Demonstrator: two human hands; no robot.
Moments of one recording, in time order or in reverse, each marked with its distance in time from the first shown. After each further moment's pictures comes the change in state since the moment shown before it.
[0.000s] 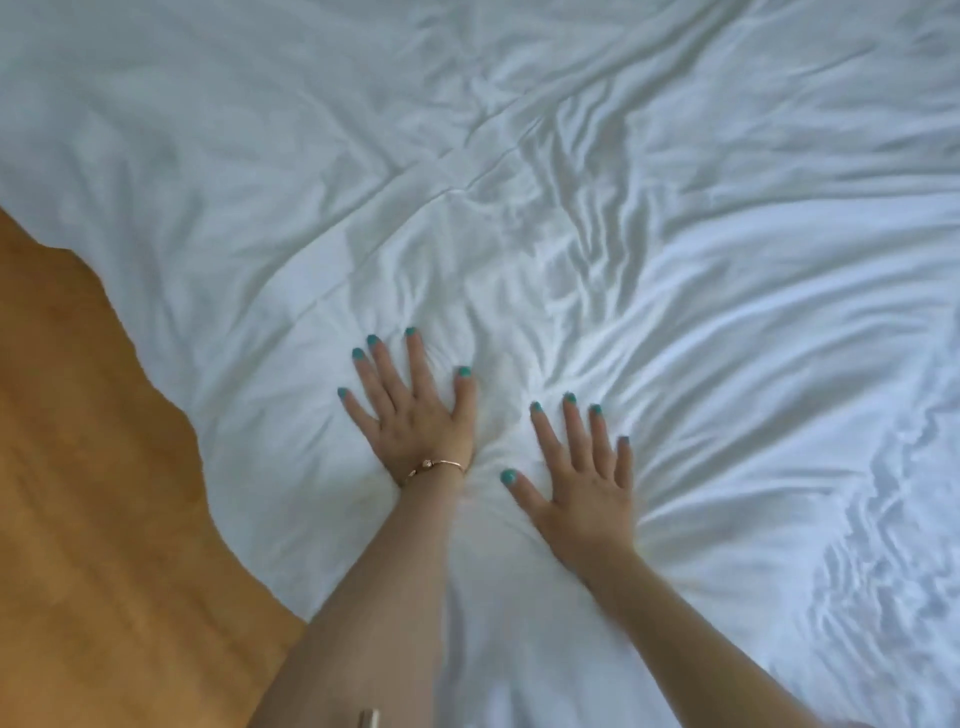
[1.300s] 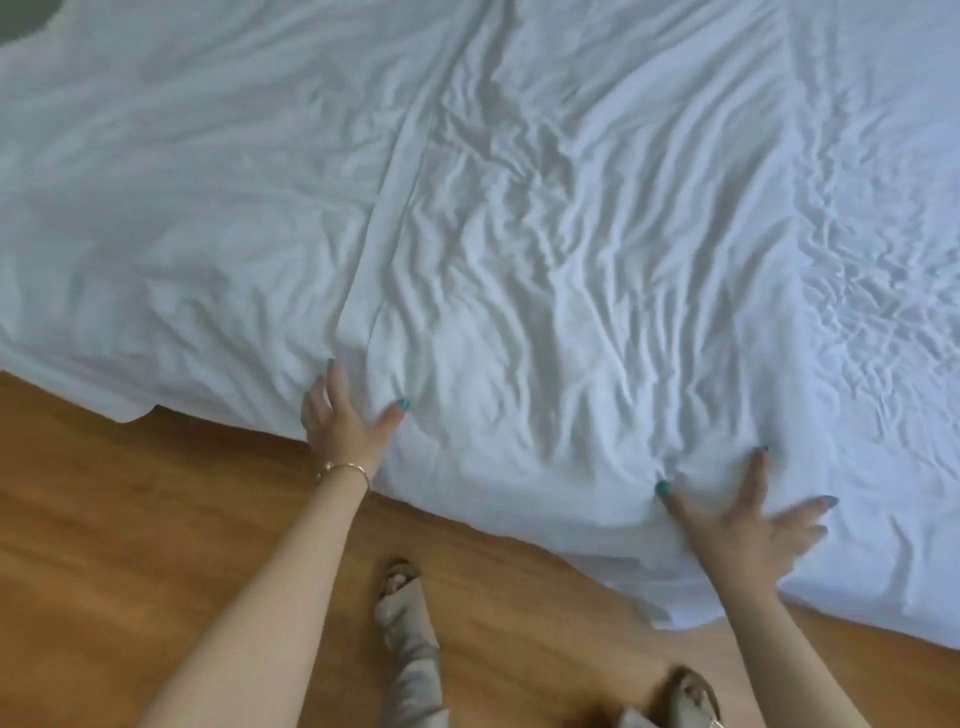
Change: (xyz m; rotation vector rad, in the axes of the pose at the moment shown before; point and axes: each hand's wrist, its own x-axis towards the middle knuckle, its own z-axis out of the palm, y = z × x) left_hand 0.077 -0.188 -0.118 -0.244 -0.319 0.354; right_hand -0.210 -0.097 0.061 0.648 0.397 1.251
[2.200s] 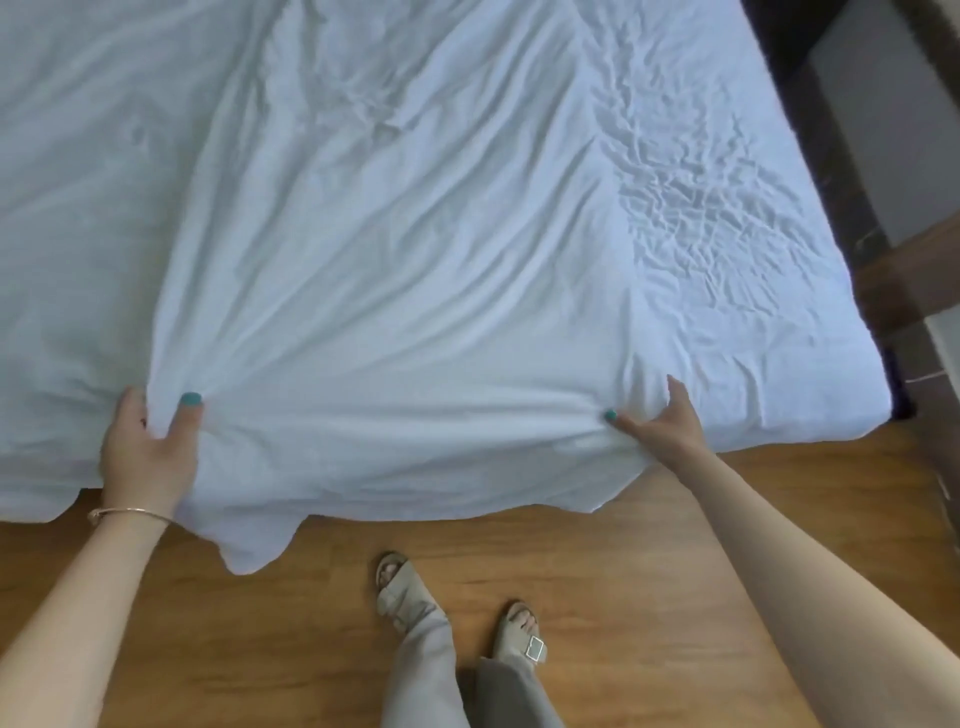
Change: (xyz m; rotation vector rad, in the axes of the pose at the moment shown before) left_hand -0.008 0.020 -0.132 -0.120 0.021 0.224; right_hand -0.019 0.031 -0.060 0.448 -0.240 0.097
